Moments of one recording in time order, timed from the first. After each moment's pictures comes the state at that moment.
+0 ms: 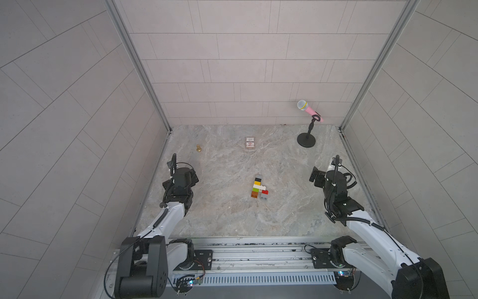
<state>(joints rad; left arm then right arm) 0.02 1.15 0.44 0.16 -0.44 -0.29 0.17 0.90 0.39 0.09 0.46 0.25</state>
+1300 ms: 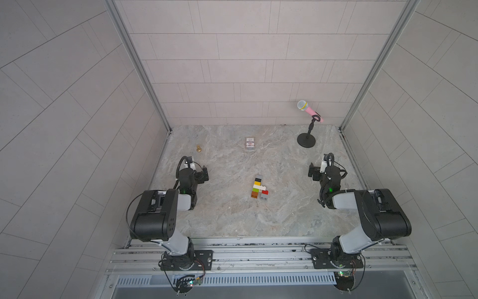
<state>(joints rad) 0.02 1.58 0.40 0.79 -0.09 -0.05 0.00 1.55 0.41 0.80 0.22 0.00</state>
